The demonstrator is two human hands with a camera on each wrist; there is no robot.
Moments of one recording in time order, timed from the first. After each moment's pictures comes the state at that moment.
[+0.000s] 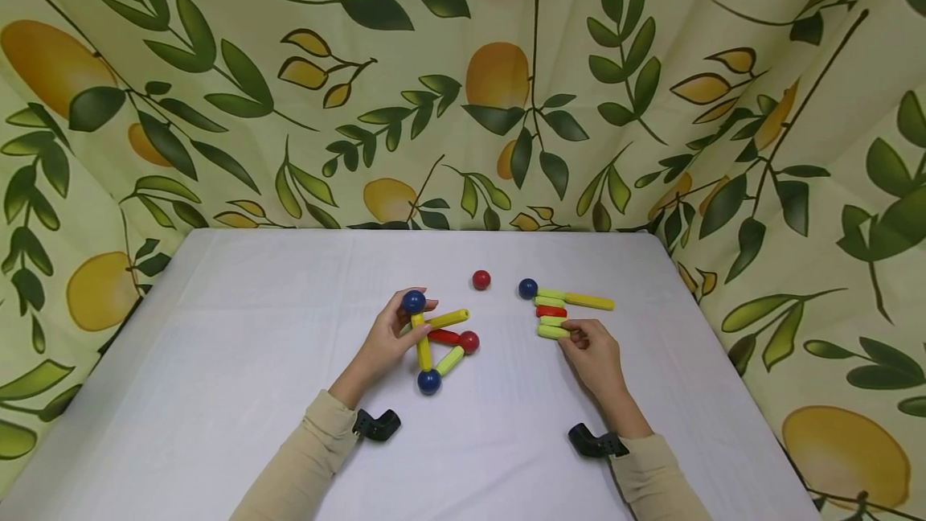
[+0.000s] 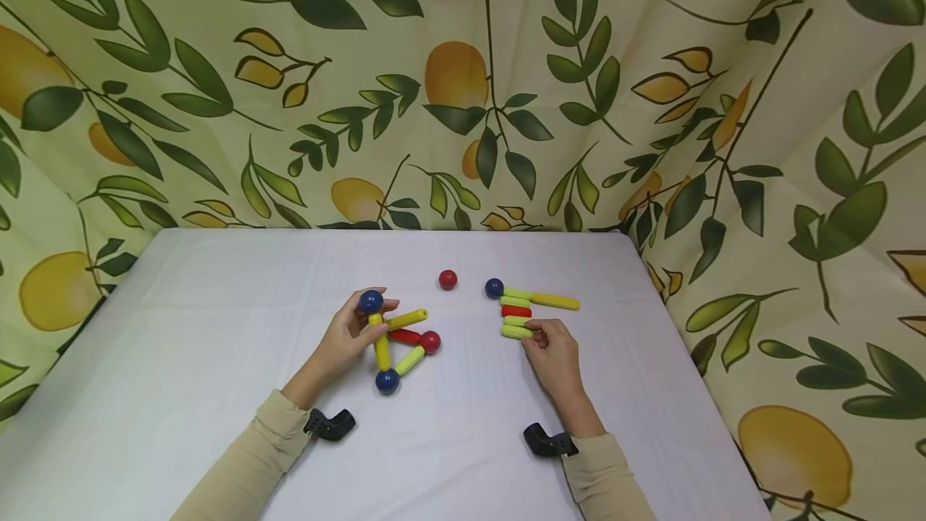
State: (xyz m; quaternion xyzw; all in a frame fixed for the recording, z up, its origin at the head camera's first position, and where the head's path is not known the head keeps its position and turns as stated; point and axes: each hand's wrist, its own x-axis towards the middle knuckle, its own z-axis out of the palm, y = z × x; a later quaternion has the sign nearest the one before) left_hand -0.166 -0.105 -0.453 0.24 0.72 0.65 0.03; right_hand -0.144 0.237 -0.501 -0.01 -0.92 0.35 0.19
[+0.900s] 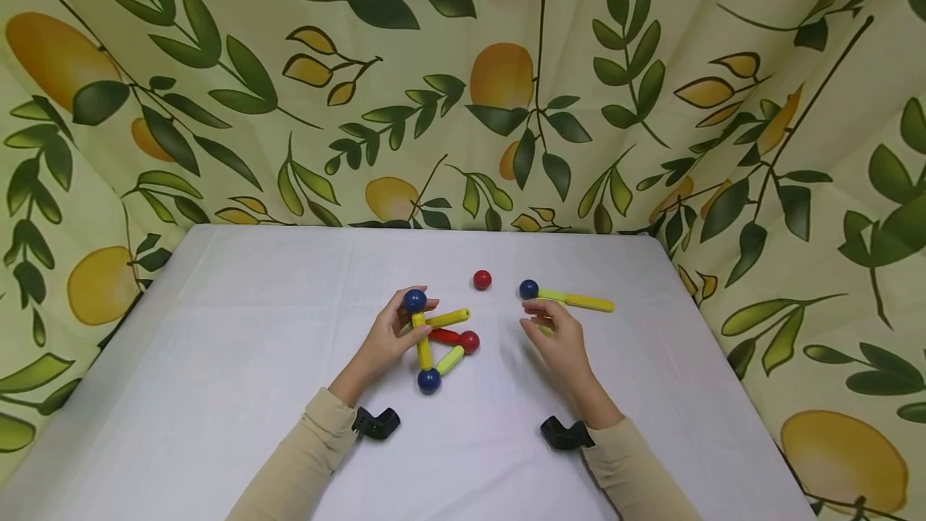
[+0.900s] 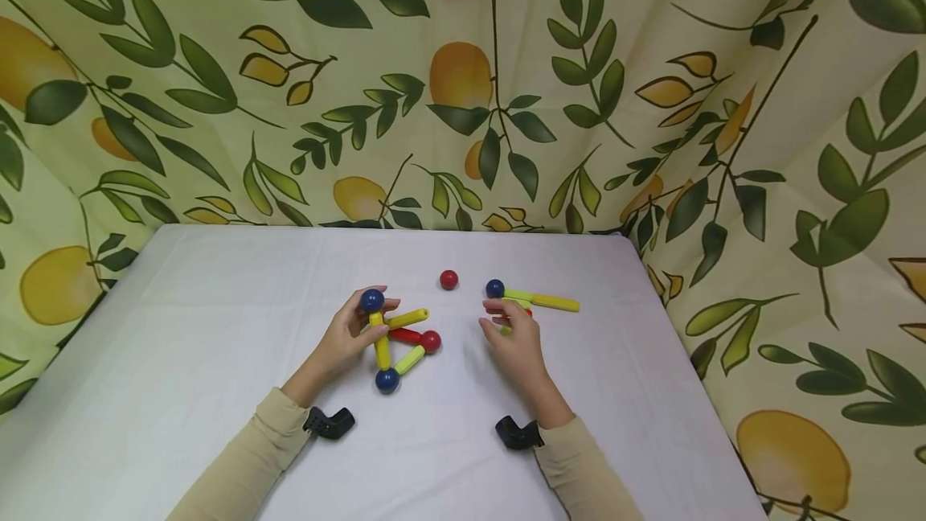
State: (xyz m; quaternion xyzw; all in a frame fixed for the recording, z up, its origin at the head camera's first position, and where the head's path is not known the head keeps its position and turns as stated) left_hand -0.167 -0.106 -0.455 0.24 0.72 0.65 0.03; right_hand -0.158 0.182 -0.461 0.07 -0.84 0.53 0.13
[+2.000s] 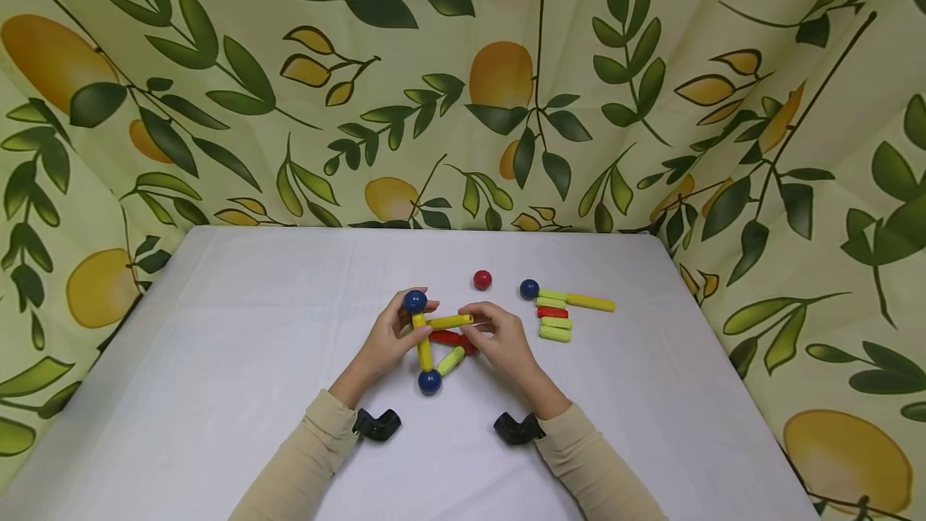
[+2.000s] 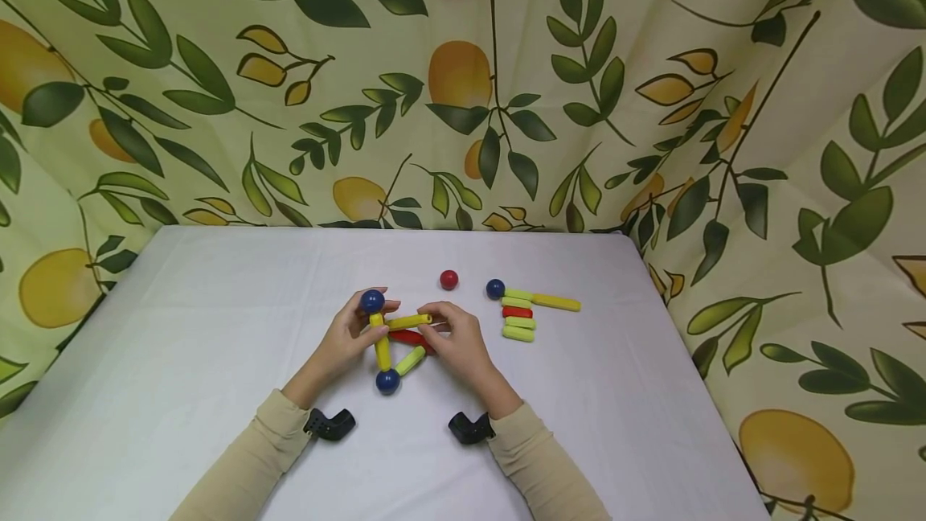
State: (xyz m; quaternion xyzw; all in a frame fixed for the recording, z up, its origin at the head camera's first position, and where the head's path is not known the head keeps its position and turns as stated) left_hand -0.165 -0.105 -0.452 0.23 0.72 0.65 0.03; right_hand -0.143 0.101 -0.420 0.14 -0.84 0.53 0.04
